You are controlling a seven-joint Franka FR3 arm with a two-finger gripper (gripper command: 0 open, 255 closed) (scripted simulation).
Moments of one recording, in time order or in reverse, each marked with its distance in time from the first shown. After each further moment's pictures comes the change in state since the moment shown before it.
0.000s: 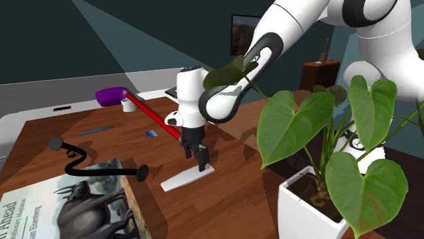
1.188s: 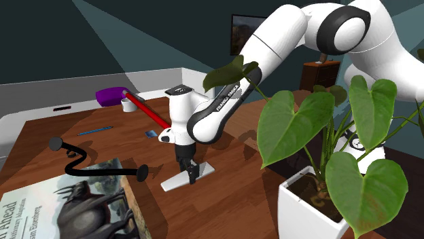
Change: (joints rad) arm -0.072 0.219 0.039 0.179 0.041 0.042 -0.031
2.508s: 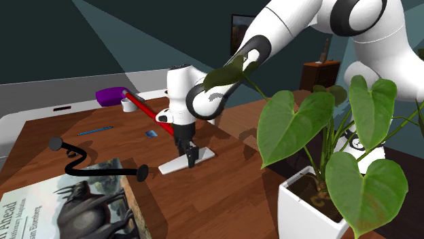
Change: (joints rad) arm 0.032 -0.148 -0.042 -0.042 -0.040 -0.107 0.022
